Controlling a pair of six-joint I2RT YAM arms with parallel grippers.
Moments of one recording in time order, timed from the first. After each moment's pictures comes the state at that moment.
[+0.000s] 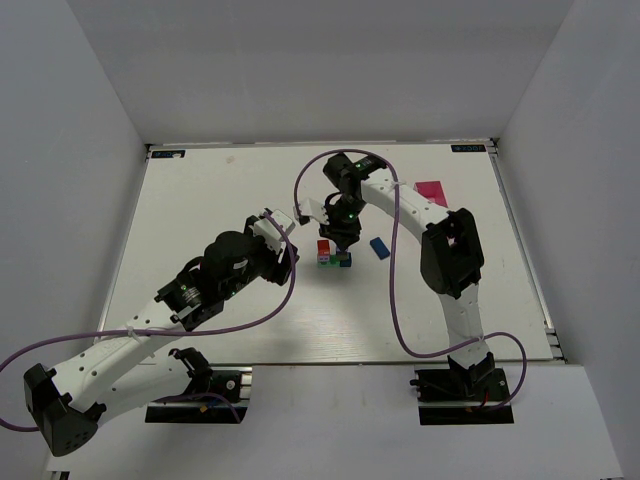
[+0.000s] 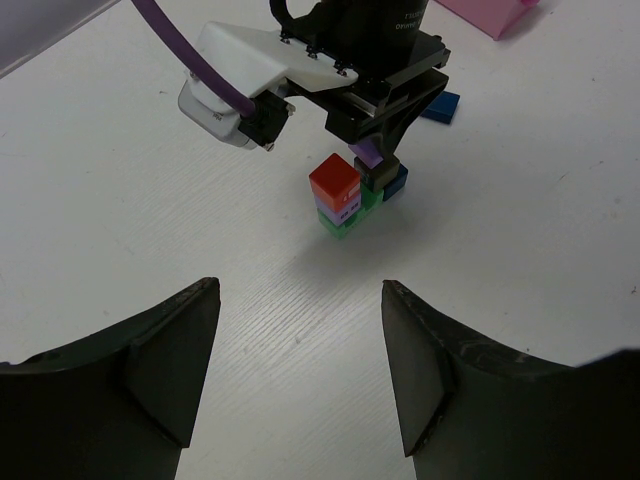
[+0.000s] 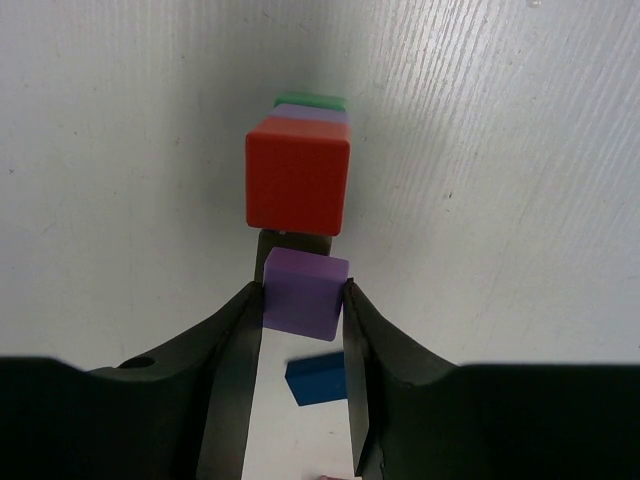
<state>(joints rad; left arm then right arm) -0.81 0.87 0.79 -0.26 -0.15 0.04 0.65 2.13 1.92 -1.21 -0.41 -1.10</state>
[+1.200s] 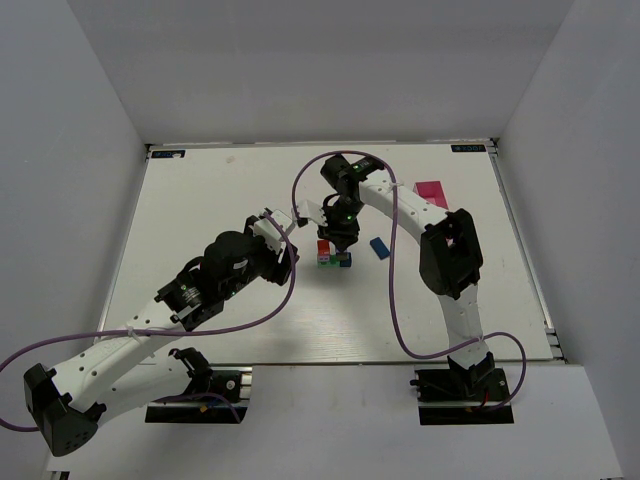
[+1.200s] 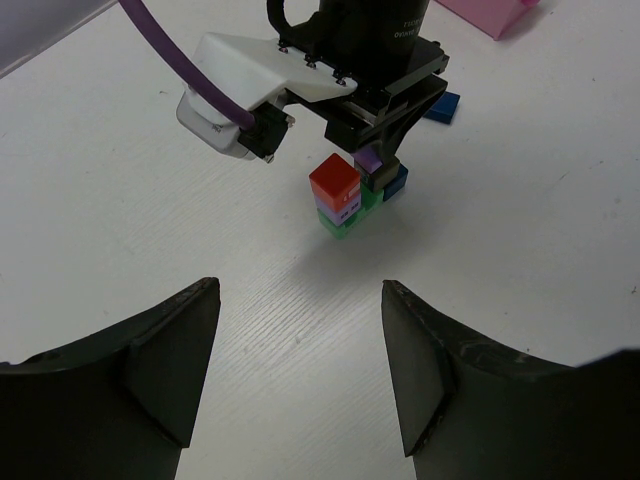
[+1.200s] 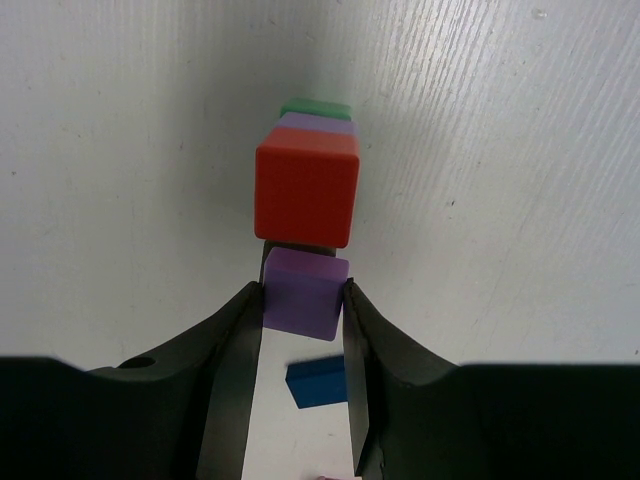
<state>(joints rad) -0.81 0.87 0.79 -0.26 -0.15 0.04 0.66 2.14 1.92 -1.21 -0.40 -1.10</state>
